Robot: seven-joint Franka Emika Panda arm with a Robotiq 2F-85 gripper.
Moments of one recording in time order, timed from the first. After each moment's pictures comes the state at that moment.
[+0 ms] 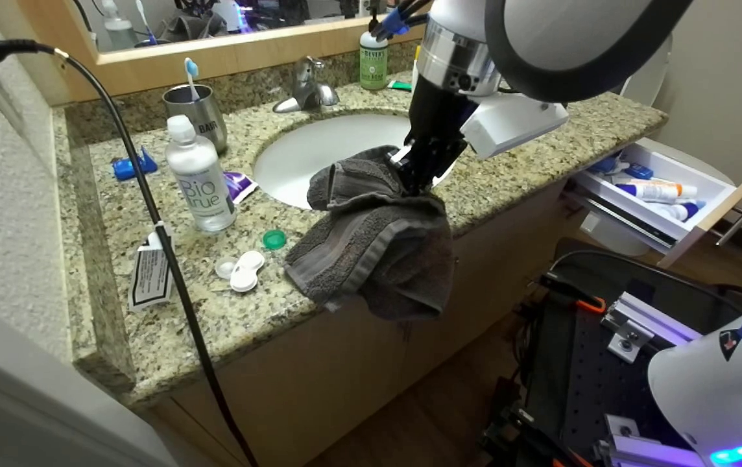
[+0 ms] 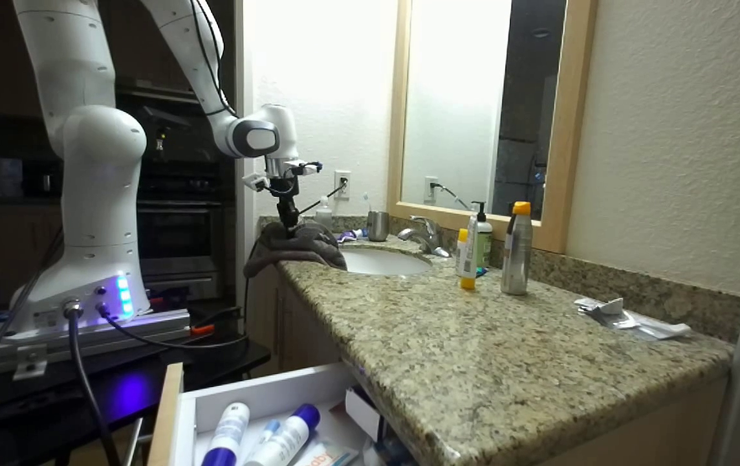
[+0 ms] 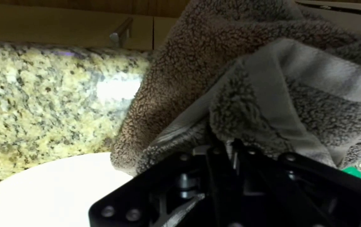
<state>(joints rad) -0.03 -0.18 -0.06 -2.77 0.07 2.78 0.21</state>
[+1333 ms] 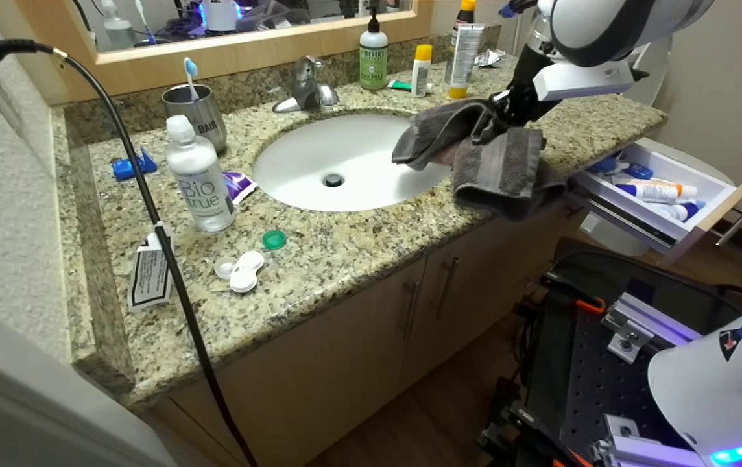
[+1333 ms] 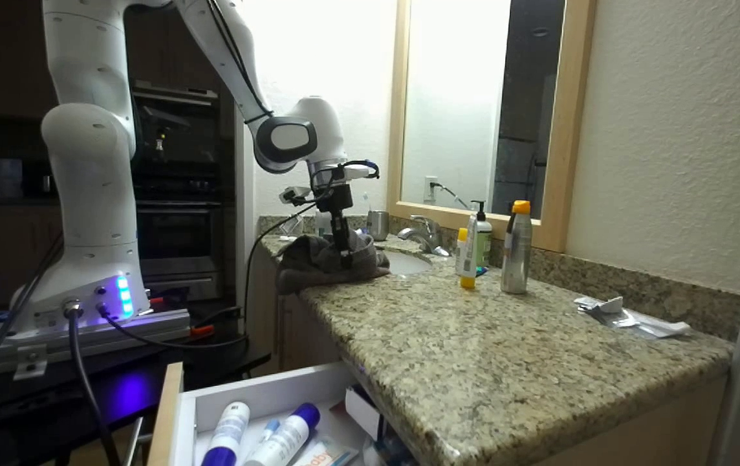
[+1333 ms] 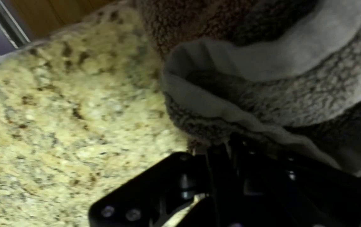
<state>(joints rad) -0.42 -0.01 -0.34 -2.66 -0.24 2.88 0.29</state>
